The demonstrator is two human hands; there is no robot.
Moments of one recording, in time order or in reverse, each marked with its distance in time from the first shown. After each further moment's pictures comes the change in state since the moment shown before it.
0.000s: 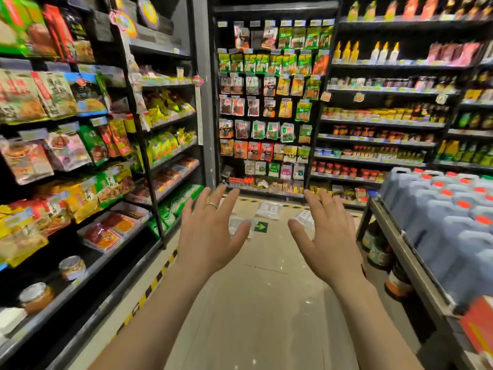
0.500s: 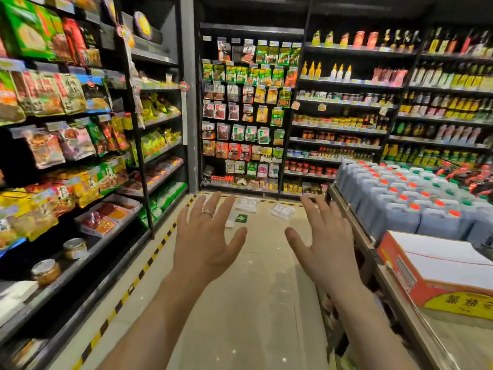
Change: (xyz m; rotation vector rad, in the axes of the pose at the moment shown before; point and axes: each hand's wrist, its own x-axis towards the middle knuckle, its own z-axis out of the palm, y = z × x) left_hand -0.243 0.004 -0.146 -0.110 0.012 0.049; right_hand -0.253 -0.107 -0.139 -0.138 0.017 0.058
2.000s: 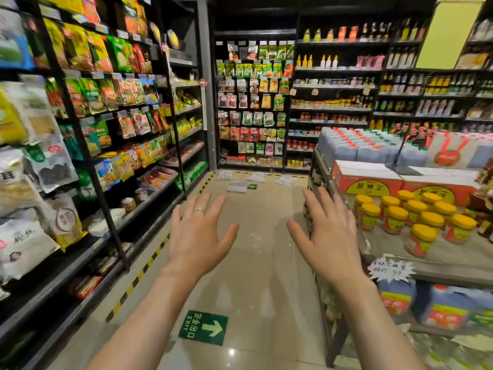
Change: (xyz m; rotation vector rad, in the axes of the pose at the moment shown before) left_hand -0.620 0.164 -0.317 0.137 -0.048 -0.058; right_hand -0.624 -0.048 -0.328 0.027 0.018 -0.019
